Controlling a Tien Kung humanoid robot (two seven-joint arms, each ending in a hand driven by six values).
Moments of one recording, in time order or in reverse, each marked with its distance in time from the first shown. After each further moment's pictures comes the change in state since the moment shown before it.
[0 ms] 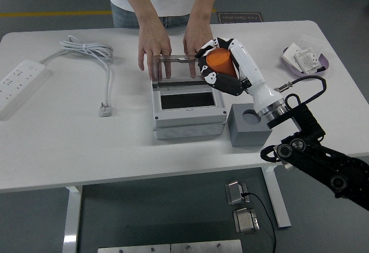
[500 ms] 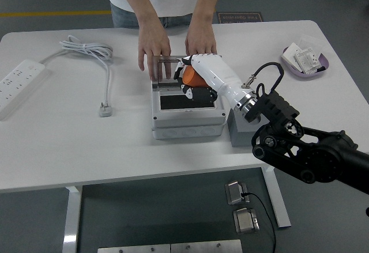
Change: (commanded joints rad) left arm -0.003 0.002 -0.021 -0.001 0.026 0.003 0.007; right arm 0.194 0.095 -0.211 -0.196 -0.399 0.048 -0.269
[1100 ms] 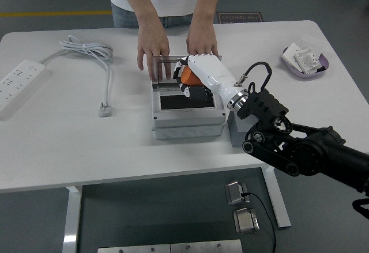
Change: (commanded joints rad) left arm -0.007 0.005 -0.014 -0.001 0.018 0.002 0.004; right arm 0.042 0.068 -0.047 -0.151 0.055 -0.035 0.029
